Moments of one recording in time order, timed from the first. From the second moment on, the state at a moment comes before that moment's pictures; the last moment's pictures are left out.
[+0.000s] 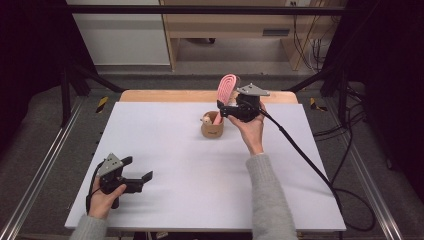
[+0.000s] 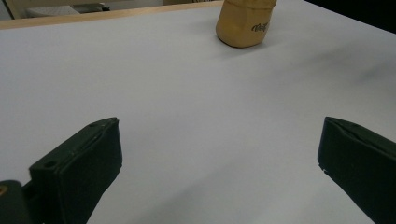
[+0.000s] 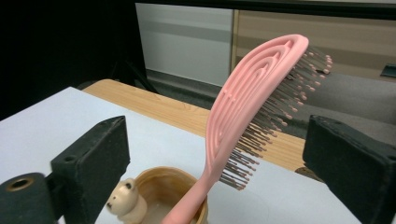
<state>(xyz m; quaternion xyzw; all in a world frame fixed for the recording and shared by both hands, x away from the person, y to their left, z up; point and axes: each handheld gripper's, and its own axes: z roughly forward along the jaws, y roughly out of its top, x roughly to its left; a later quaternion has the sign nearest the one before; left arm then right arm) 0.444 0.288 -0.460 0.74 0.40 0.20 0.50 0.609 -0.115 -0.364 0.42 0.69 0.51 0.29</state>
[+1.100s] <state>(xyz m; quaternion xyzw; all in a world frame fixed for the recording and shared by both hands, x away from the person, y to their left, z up) 0.445 0.289 -0.461 0.74 0.40 0.21 0.50 0.529 -0.156 -0.350 0.34 0.70 0.58 0.23</state>
